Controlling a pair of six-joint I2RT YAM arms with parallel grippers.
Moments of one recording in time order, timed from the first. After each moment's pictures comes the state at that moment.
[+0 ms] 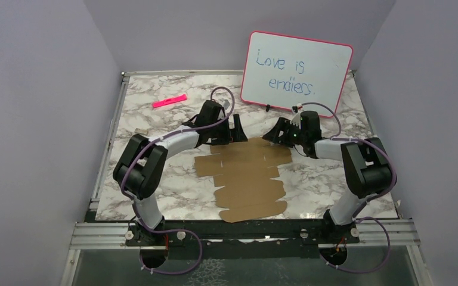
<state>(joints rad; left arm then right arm) -0.52 1.76 1.08 -0.07 0.35 -0.61 0.22 1.70 0.72 0.39 -0.47 0.54</state>
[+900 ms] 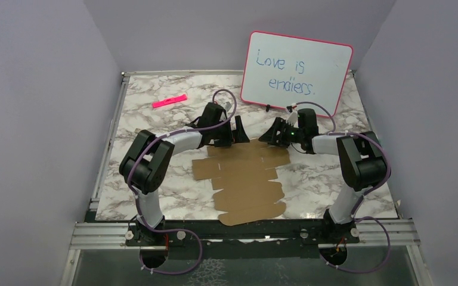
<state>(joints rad) -0.53 1.85 1.09 0.03 0.38 -0.63 0.22 1.79 0.80 0.33 -0.62 0.55</state>
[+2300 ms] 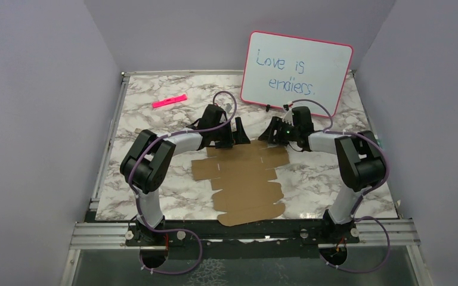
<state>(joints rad) -0.53 1.85 1.06 0.07 0.40 -0.65 0.27 1.78 0.86 0.21 -0.47 0.50</state>
